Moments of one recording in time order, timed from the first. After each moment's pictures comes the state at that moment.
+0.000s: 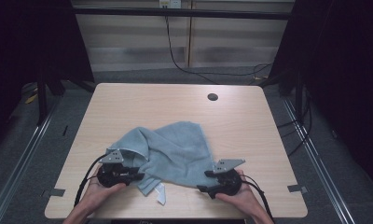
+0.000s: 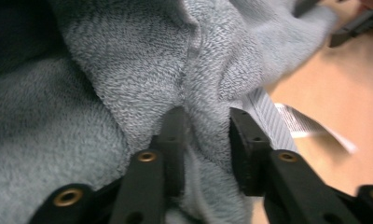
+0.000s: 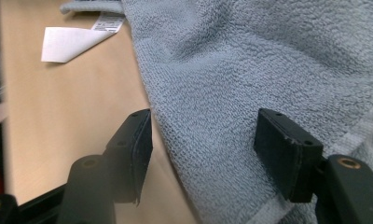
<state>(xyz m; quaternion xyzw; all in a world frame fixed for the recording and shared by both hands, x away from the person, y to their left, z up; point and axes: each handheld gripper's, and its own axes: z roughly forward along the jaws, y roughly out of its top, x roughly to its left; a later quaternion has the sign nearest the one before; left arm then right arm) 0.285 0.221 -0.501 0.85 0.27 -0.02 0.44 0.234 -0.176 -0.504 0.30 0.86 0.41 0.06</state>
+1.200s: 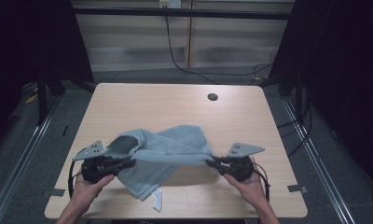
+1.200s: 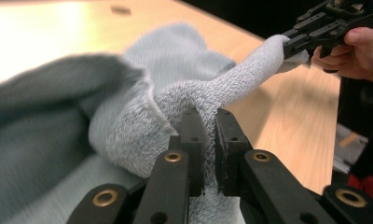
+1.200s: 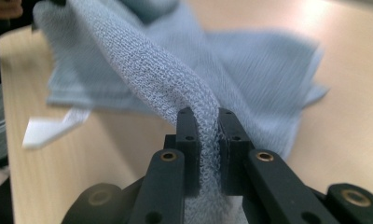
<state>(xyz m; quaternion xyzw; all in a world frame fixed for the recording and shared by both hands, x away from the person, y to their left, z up) 0.283 0.240 -0.432 0.78 0.28 0.05 0.56 0.255 -0.195 -0.437 0.32 0.80 0.48 0.14</state>
